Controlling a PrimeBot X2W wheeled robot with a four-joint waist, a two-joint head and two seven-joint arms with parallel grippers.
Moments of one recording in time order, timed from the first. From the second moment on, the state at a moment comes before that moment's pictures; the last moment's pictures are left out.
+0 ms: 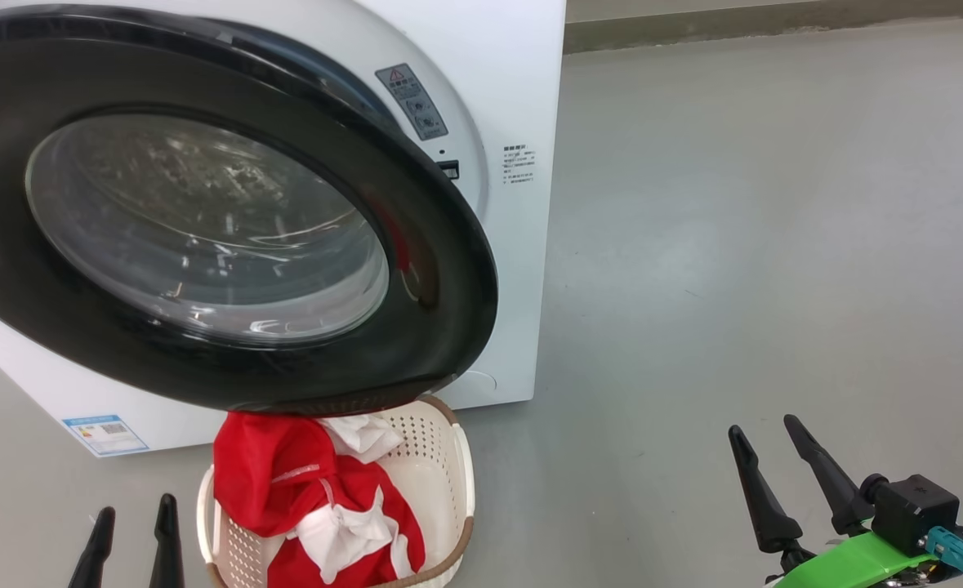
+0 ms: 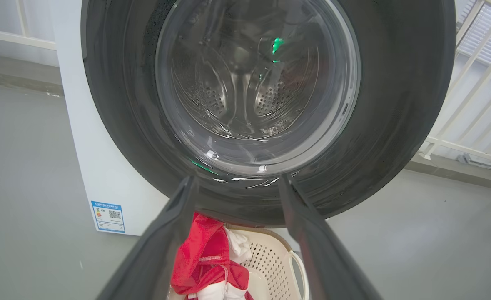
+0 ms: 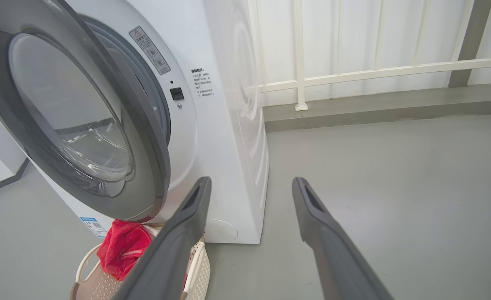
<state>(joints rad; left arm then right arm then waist) 0.08 0.12 0.13 0.21 -0.44 -0.13 -0.25 0.02 -0.15 0.11 0.24 0.43 0.12 -0.26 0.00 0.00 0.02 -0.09</state>
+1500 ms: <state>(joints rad) 0.12 0.05 0.09 0.17 -0.33 -0.13 -0.25 -0.09 -0.12 0.21 0.23 0.44 0.12 -0.26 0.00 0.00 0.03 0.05</state>
